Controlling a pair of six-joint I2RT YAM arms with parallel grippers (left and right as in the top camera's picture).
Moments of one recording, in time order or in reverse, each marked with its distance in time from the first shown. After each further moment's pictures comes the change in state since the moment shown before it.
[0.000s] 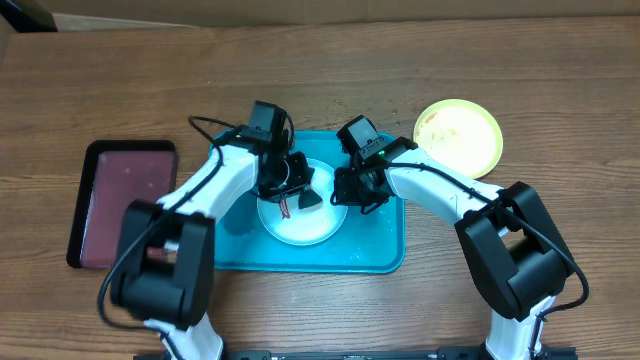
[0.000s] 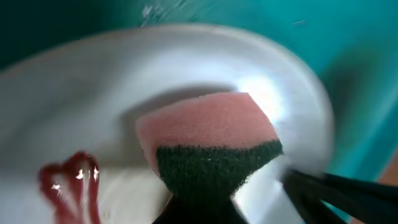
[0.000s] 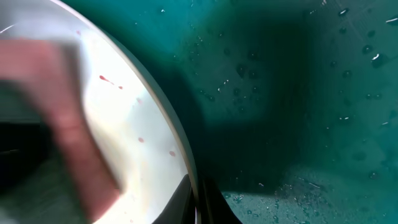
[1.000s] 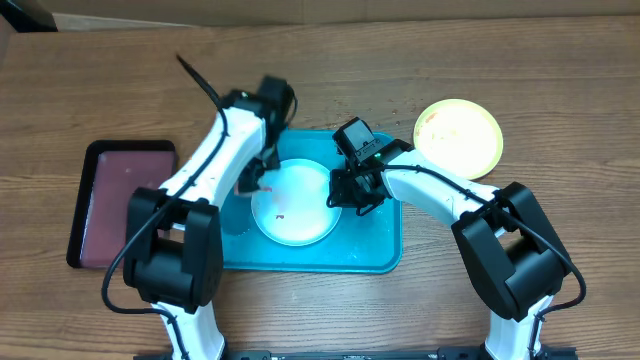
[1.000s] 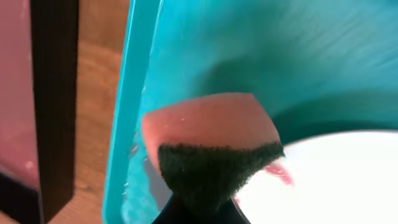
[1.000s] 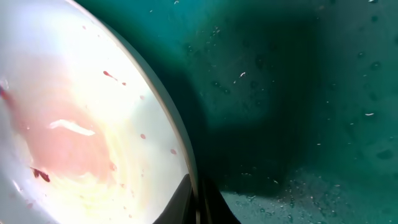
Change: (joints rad) left arm -0.007 0.069 0.383 -0.521 -0.698 0.008; right arm 0.014 0.007 0.000 0.016 -0.018 0.006
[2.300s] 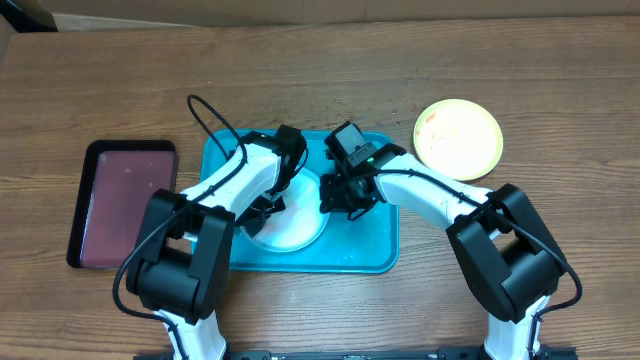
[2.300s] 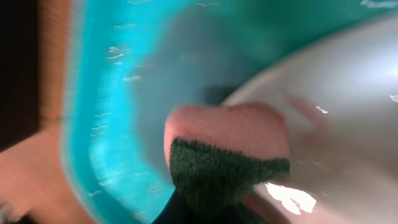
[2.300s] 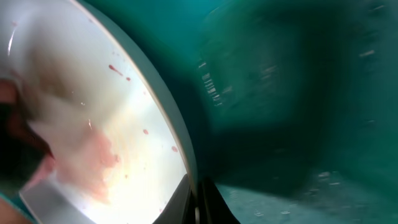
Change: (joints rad) left arm -0.074 -0.034 -0.332 0.035 -0.097 -0.314; right arm 0.038 0.004 0.002 0.019 -0.071 0.001
